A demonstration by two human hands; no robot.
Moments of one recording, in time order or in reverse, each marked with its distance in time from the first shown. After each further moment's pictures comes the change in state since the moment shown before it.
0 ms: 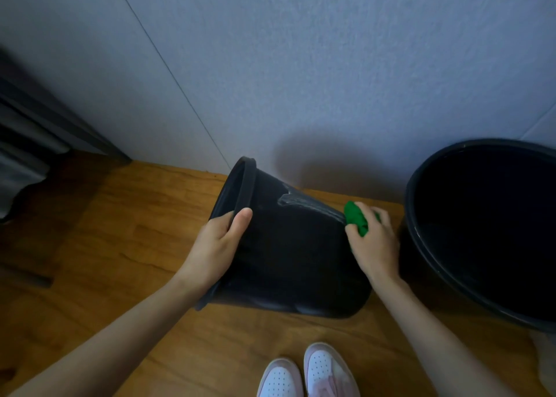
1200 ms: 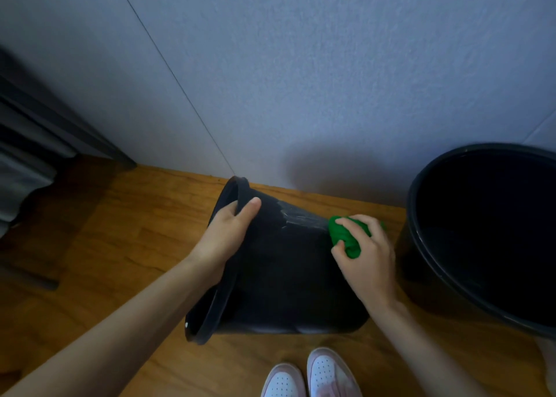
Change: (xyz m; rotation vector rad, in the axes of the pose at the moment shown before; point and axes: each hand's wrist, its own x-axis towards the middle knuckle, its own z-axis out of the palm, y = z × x) left_hand 0.013 0.024 0.005 -0.330 -0.062 -0.264; right_hand -0.037 -0.016 -0.002 0.009 0.210 -0.361
